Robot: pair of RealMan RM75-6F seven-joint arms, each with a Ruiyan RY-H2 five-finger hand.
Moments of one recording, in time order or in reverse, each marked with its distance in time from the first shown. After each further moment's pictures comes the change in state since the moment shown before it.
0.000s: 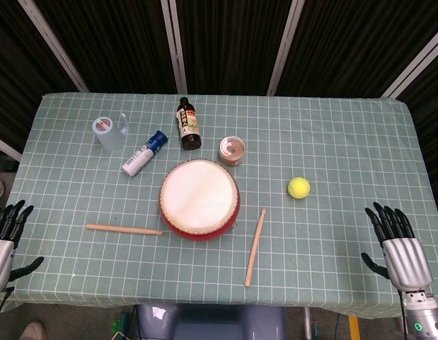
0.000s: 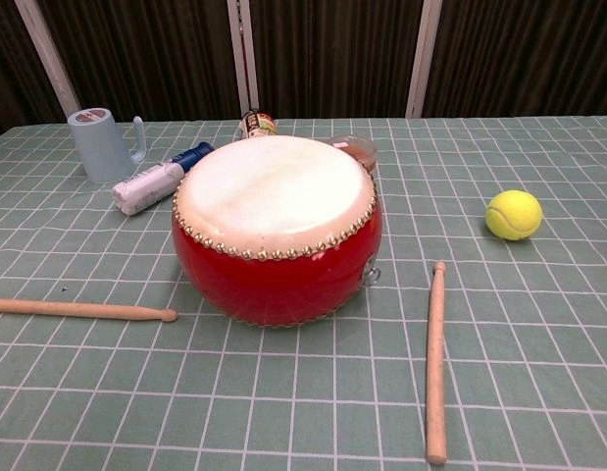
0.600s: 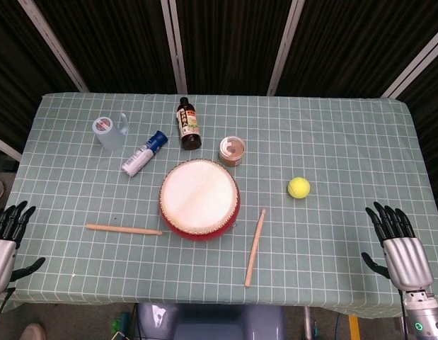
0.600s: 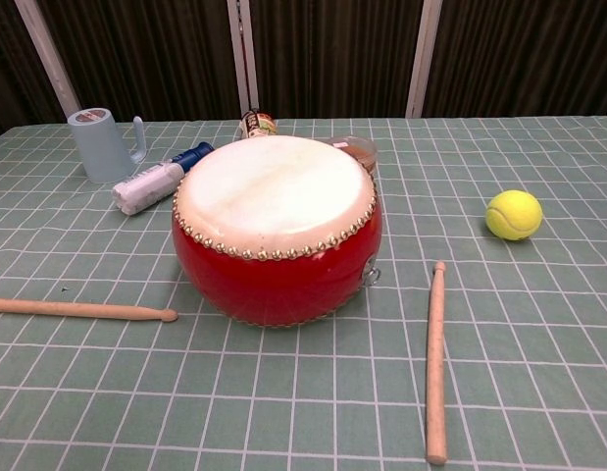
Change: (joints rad) left arm -0.004 0.003 0.005 -0.004 -0.005 -0.016 -0.002; right arm 0.002 0.003 0.000 -0.006 0.004 -0.007 -0.003
